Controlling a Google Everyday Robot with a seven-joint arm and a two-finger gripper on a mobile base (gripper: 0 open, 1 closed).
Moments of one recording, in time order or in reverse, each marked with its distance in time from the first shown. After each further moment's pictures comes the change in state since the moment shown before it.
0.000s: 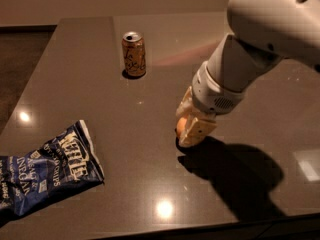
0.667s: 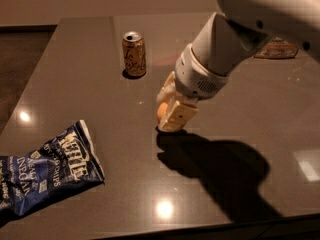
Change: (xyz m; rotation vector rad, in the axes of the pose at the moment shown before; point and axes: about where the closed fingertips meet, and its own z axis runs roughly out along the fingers) arm -0.049 -0.013 -0.012 0.001 -0.100 -0.044
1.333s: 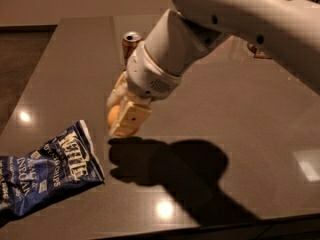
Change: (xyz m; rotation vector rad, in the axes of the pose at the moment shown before) arm -0.098 0.018 0.027 -0.080 -0.172 -0.122
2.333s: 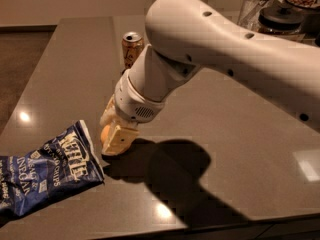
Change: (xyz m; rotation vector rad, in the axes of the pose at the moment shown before) arm 0.011 0.005 0.054 0.001 0.032 -0.006
